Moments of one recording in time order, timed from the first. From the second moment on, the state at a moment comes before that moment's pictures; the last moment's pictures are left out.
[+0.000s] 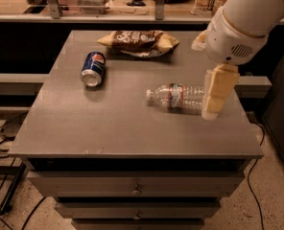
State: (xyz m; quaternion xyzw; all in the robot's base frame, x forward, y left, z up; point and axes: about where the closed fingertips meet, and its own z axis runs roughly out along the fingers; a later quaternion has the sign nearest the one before) arm 0.494 -0.123 0.952 -0.70 0.70 0.00 0.17
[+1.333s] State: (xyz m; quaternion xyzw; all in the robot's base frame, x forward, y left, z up) arm 0.535 -0.095 0.913 -0.70 0.70 -0.01 0.14
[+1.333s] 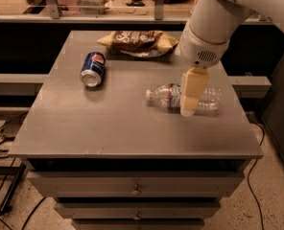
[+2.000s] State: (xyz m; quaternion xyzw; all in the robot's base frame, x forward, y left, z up) arm 0.558 -0.089 0.861 -0.70 0.71 -0.05 0.08
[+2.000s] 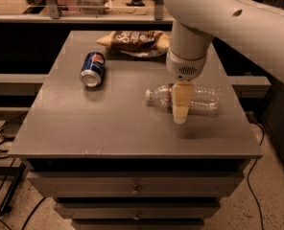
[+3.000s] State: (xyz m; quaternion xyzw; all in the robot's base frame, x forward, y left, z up) arm 0.558 -0.084 0.851 -0.69 0.72 -0.03 0.08
